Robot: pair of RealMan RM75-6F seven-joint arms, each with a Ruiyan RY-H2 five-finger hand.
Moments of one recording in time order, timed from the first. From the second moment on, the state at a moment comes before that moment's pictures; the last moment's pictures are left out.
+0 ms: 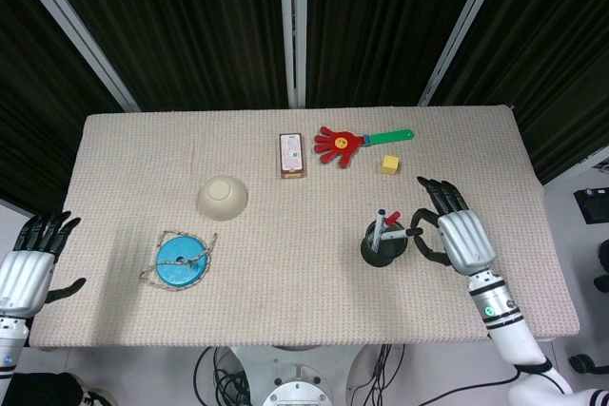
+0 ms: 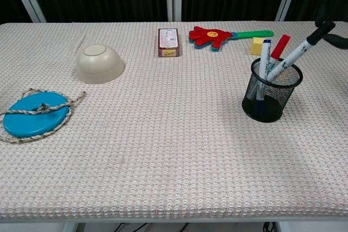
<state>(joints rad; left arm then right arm) -0.14 -1.13 -0.02 -1.48 1.55 1.47 -0.02 0.40 -1.22 0.13 -1.79 -1.43 1.29 -0.11</state>
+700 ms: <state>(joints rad) -0.16 -1.13 -0.02 -1.49 1.54 1.44 0.00 0.32 -1.20 0.17 -1.60 -1.38 1.38 0.04</state>
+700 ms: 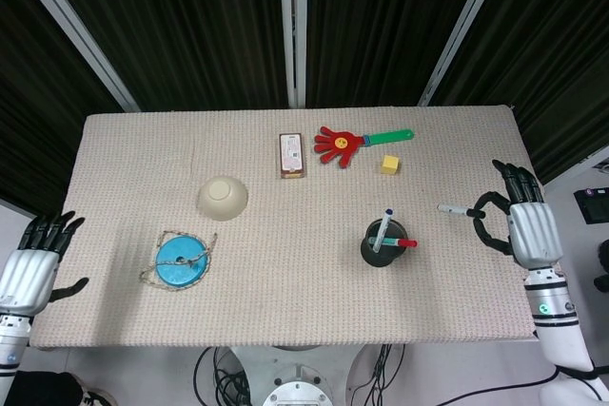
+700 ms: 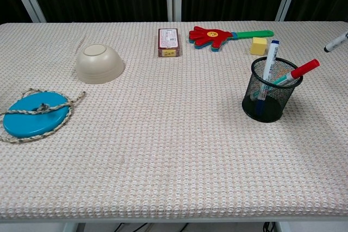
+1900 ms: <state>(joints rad) -0.15 -1.13 -0.02 -1.50 1.54 1.45 0.00 0.25 -1.15 0.01 -1.60 -1.52 1.37 0.13</state>
